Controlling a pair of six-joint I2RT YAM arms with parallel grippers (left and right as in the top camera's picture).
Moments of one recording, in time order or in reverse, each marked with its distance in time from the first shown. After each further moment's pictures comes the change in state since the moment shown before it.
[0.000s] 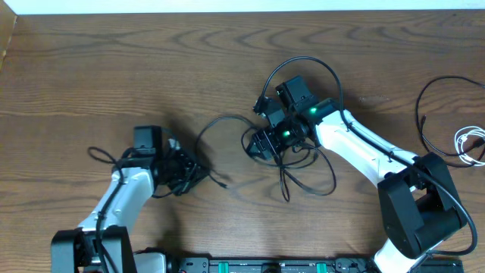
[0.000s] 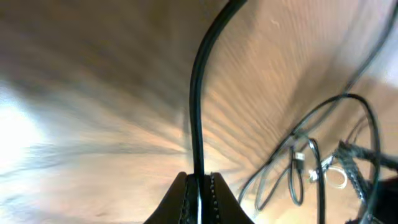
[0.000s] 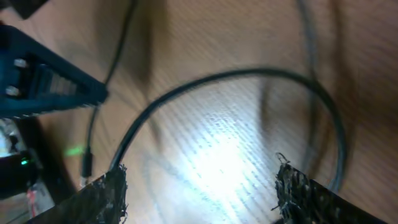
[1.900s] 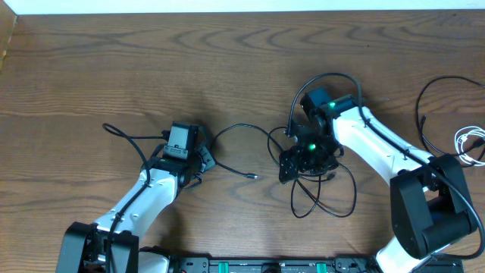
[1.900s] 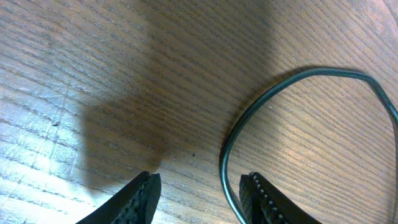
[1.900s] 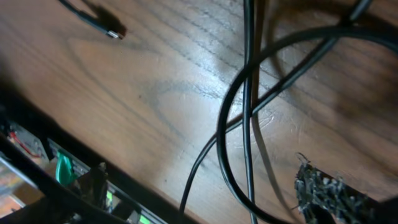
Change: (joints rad) left arm -0.257 0.003 -0.004 0.188 -0.562 0.069; right arm -0.105 -0.028 -0.040 -0.477 0.114 -0.005
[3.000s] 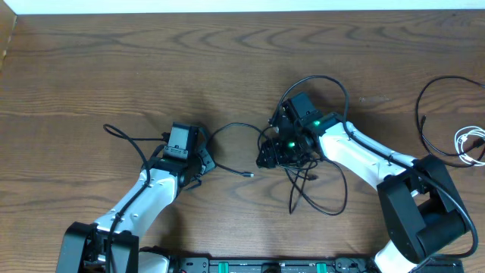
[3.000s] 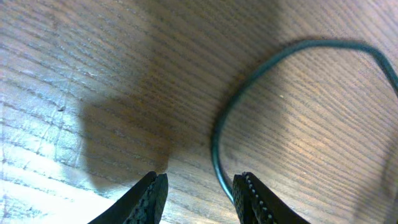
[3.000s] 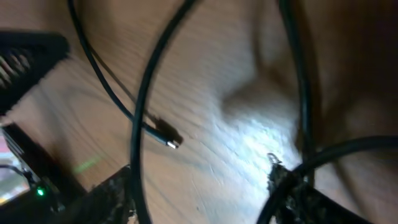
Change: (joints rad) left arm 0.000 0.000 0.000 -0.032 0.010 -0.001; right arm 0.100 -0.001 -0.112 0.515 -0.069 0.333
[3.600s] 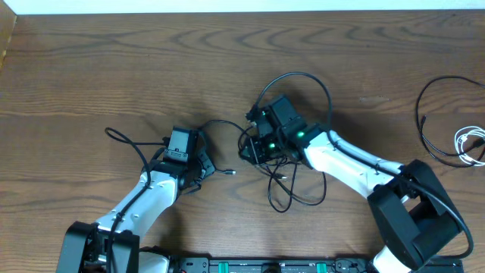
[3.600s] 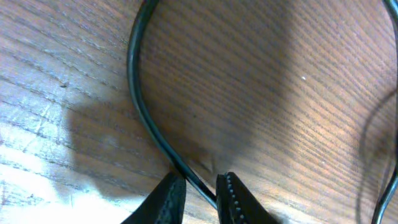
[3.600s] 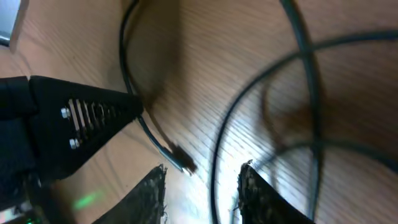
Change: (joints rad) left arm 0.000 0.000 -0.029 0.000 0.018 -0.003; right arm 0.132 0.000 -0.003 0.273 0.080 0.018
